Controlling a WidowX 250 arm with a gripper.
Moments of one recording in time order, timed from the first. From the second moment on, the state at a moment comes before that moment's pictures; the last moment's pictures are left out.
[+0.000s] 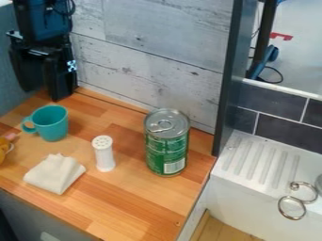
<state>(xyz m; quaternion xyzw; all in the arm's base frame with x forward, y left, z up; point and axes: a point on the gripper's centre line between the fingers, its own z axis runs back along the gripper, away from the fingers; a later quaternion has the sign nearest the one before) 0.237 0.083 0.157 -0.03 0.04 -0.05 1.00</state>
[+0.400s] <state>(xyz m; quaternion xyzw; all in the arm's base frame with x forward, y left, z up) 0.253 0.077 0.131 0.02 0.00 -0.09 1.00</state>
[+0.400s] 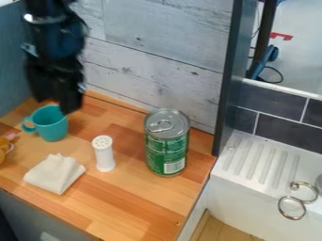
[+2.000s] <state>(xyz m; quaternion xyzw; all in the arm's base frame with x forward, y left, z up) 0.277 0.052 0.041 0.01 0.10 -0.14 0.99</state>
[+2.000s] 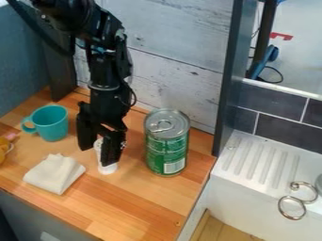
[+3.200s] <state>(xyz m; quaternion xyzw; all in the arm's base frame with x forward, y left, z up) 0.282 0.086 0.114 0.02 0.03 0.01 1.00</state>
